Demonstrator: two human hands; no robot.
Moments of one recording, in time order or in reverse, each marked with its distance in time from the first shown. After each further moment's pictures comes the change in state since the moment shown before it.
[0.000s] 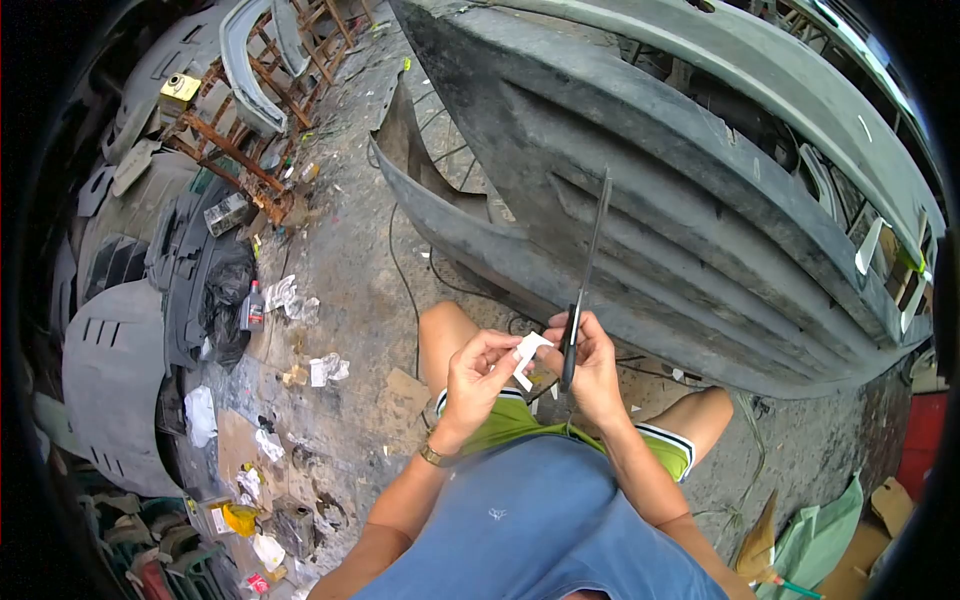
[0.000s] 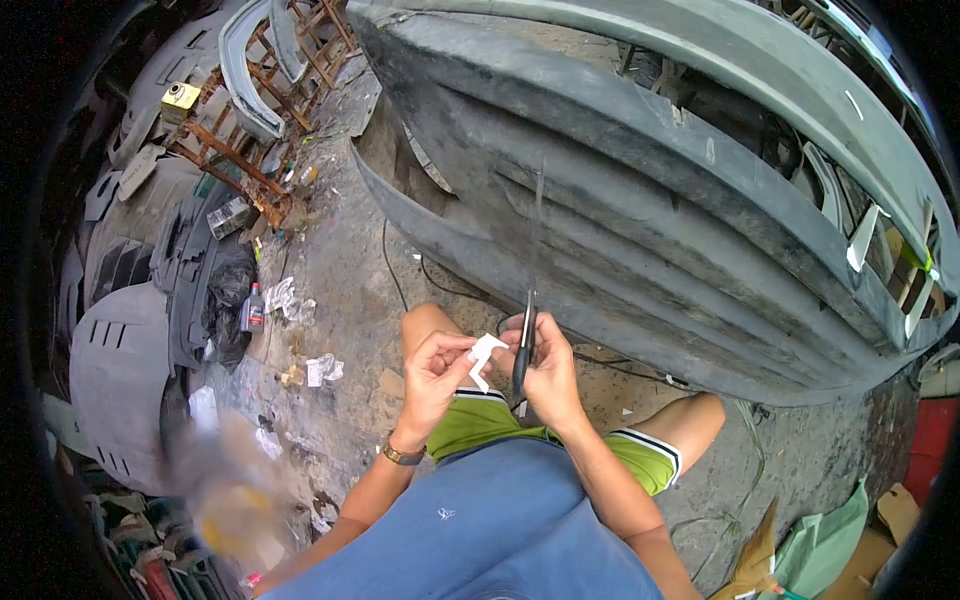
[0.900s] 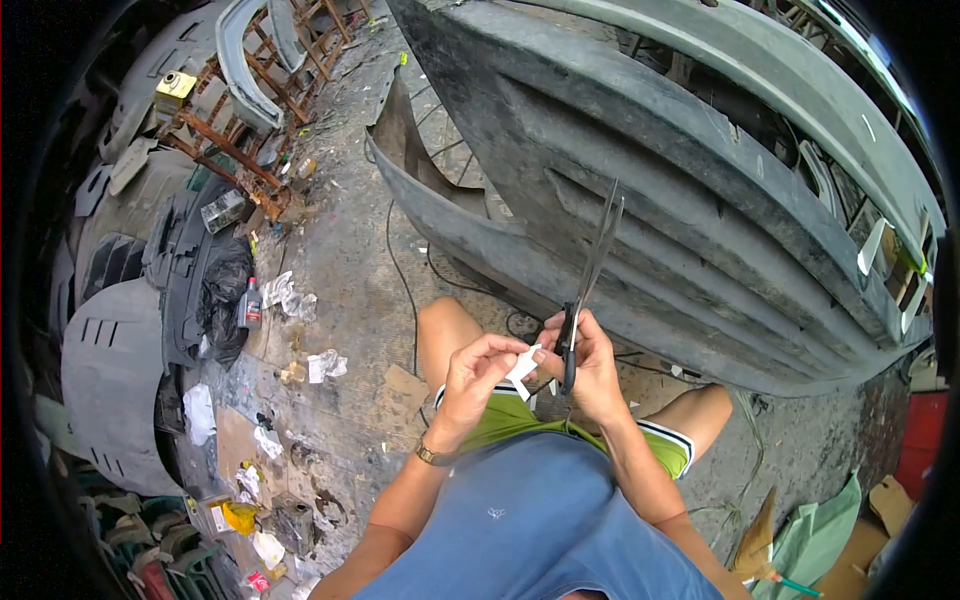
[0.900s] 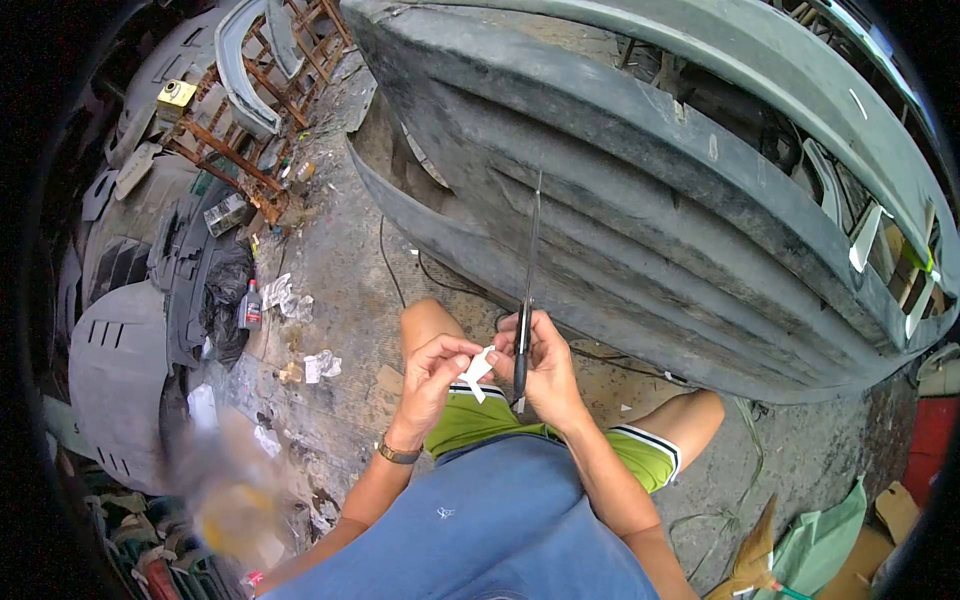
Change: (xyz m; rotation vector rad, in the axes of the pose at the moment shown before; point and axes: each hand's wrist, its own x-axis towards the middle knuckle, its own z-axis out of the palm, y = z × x) left_hand -0.002 0.006 -0.004 -0.143 -0.081 -0.137; right_hand 0.000 0.000 -0.004 0.063 -0.117 -0.007
